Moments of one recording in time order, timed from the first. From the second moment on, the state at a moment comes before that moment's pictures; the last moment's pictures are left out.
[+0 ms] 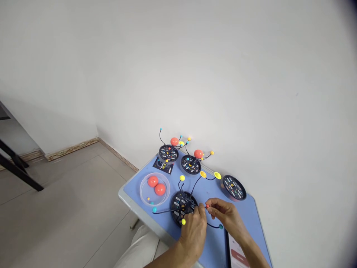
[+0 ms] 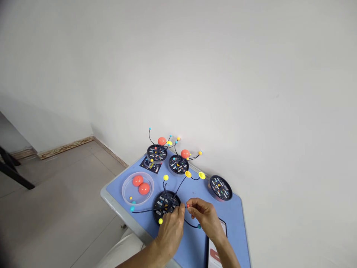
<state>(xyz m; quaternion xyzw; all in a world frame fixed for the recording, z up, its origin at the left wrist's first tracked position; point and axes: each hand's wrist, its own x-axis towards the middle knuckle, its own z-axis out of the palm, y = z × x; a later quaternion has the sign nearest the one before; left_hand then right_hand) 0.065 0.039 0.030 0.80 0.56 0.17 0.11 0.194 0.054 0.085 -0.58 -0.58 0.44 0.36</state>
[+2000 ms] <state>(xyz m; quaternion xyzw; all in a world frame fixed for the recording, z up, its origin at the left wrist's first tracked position) 0.059 0.040 0.042 0.81 0.55 0.13 0.18 0.194 0.063 0.092 -0.59 -0.61 0.43 0.31</state>
